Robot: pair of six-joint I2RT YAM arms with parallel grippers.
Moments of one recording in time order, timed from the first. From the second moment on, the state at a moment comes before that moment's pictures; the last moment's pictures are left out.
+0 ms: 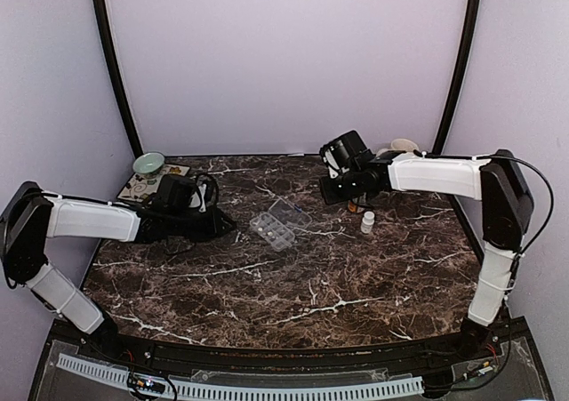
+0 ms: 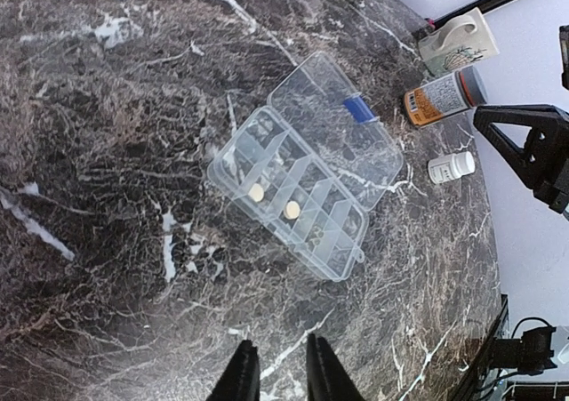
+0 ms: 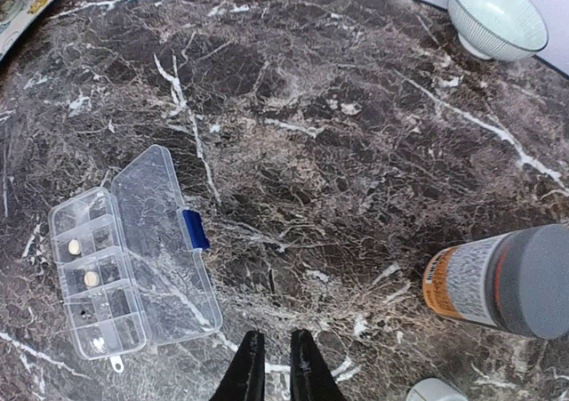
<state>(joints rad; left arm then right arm) -0.57 1.49 0.74 0.08 0.25 -0.69 0.70 1.85 1.41 -0.38 0.16 0.25</state>
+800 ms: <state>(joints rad) -0.61 1.77 0.87 0.09 0.29 -0.71 0.64 2.14 1.60 -0.37 -0.03 0.30</state>
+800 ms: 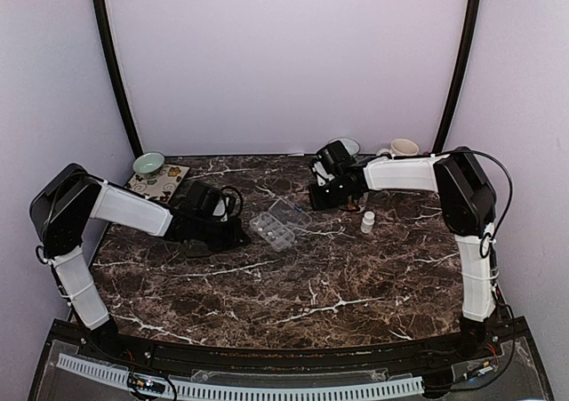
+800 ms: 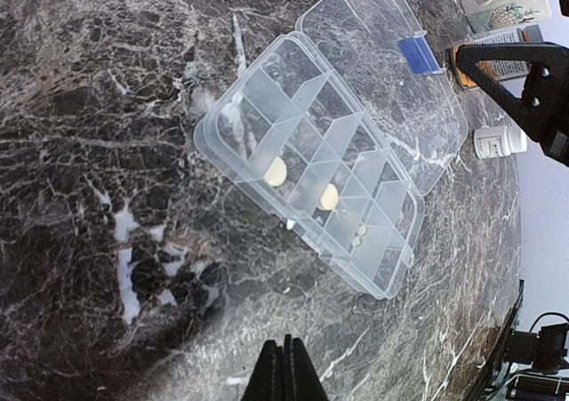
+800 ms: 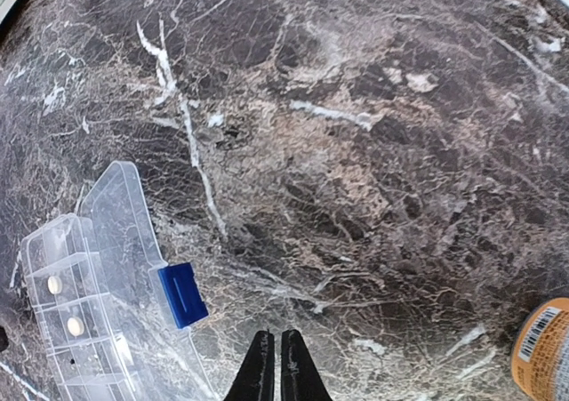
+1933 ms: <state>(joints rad) -0.64 1.93 1.00 0.07 0.33 -0.71 0.60 2.21 1.56 -0.28 -0.35 0.38</state>
